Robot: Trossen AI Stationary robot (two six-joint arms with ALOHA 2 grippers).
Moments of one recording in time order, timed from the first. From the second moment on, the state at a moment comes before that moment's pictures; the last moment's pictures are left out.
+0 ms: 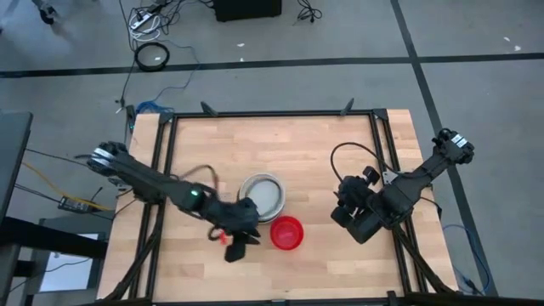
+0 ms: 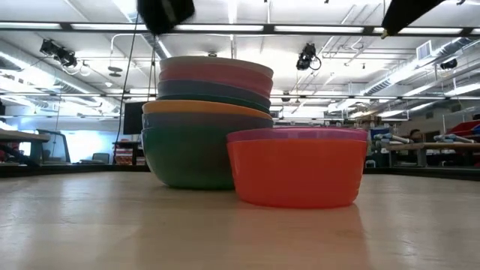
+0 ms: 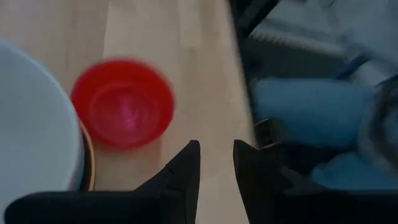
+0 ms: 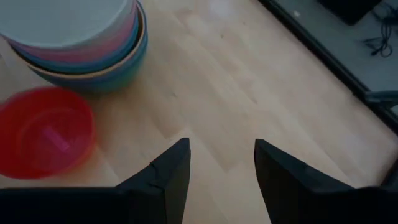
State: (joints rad) left arm -0.41 1.50 1.18 -0.37 0.02 -0.49; right arm 0.65 1.42 1.33 -1.42 0.77 1.26
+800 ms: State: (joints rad) left arm -0.41 1.74 1.28 -0.37 -0.18 -0.09; right arm 0.67 1.41 1.33 -1.38 0.79 1.24
